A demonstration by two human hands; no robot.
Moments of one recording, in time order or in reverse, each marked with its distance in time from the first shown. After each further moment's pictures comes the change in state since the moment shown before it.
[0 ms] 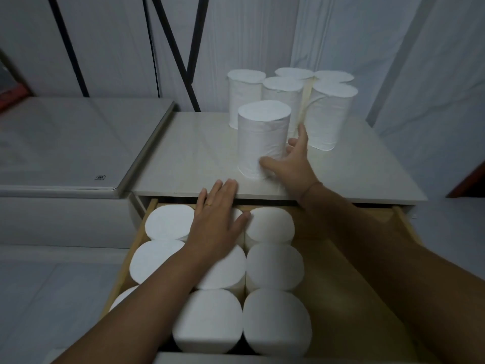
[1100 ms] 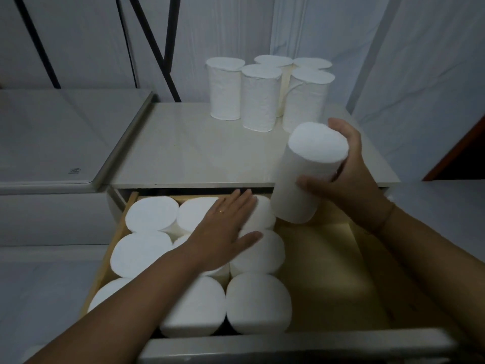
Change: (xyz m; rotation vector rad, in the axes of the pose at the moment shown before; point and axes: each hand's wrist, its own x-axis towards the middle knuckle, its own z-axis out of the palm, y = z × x) left_hand -0.015 0.018 0.019 0.084 -0.306 0.291; right_hand -0.074 -0.002 -0.108 -0.102 -0.057 -0.285
